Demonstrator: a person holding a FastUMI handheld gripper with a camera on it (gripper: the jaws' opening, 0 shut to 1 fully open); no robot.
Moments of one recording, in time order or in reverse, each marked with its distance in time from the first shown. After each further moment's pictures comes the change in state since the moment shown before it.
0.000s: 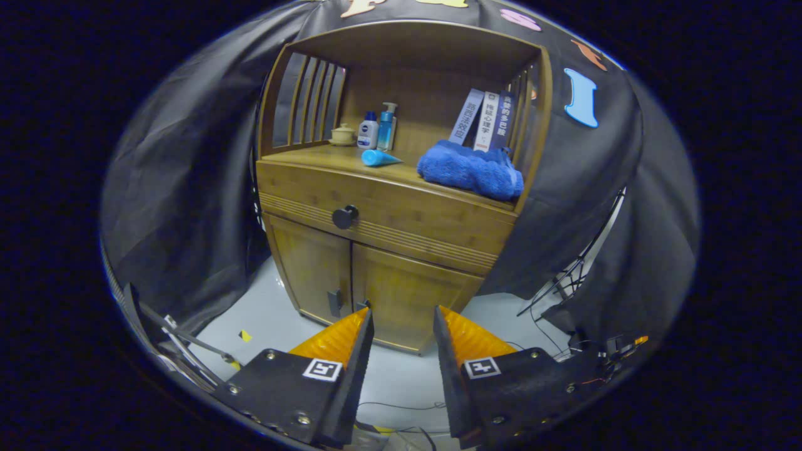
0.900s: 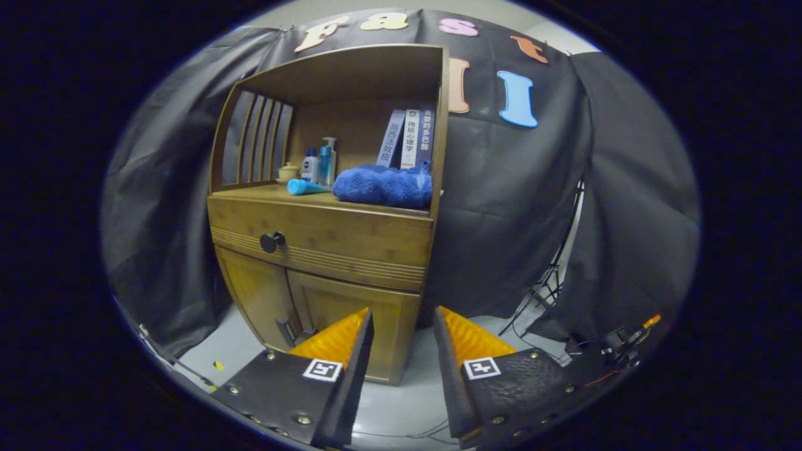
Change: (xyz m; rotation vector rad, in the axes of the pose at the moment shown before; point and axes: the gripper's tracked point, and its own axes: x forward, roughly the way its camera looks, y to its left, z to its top) arm 0.014 -0.096 -0.009 0.135 -0.234 -0.130
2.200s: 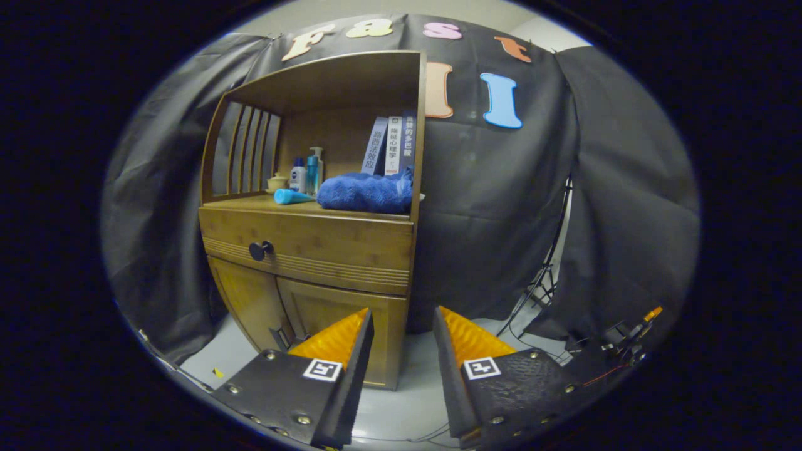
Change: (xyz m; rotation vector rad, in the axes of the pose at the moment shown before) arm -0.002 -0.020 0.000 0.050 -0.054 -0.043
